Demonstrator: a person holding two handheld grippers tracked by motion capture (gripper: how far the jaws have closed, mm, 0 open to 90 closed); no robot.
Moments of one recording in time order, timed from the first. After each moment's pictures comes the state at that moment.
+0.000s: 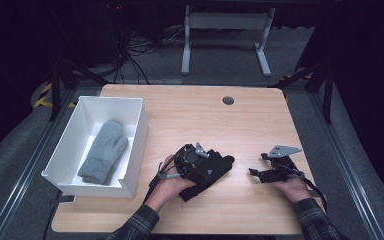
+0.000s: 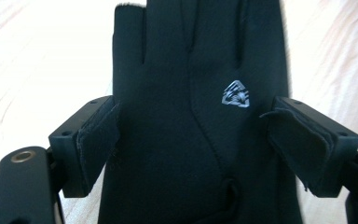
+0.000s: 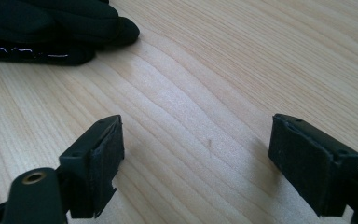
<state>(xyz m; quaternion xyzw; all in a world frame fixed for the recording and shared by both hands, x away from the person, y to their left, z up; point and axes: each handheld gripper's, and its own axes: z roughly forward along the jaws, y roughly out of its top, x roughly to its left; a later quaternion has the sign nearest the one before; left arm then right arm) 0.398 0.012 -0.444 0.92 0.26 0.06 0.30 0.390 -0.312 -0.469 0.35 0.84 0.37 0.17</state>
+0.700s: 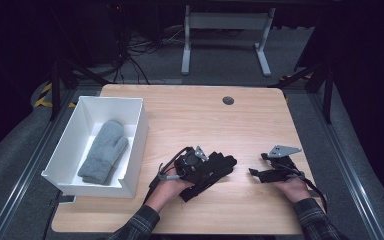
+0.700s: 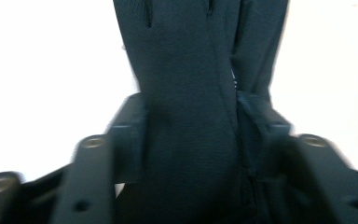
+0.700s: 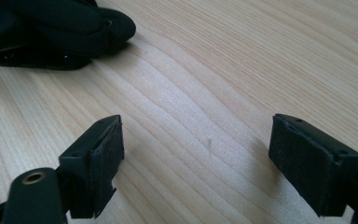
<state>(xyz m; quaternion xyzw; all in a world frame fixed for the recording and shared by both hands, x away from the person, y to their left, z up) 0.398 0.014 -0.451 0.92 0.23 0.02 0.31 0.390 -0.312 -0.469 0.35 0.84 0.37 0.17</state>
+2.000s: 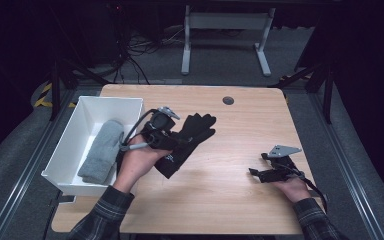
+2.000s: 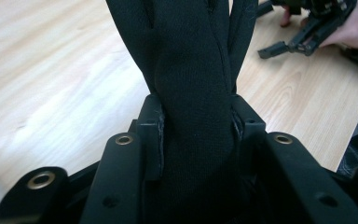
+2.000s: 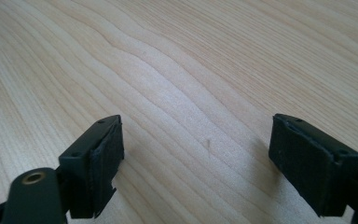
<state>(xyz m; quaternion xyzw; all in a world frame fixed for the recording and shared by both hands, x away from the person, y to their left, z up) 0.408 0.103 -0.296 0.88 0.33 0.04 0.35 0.390 -0.312 -0.469 0.35 0.84 0.37 0.17</state>
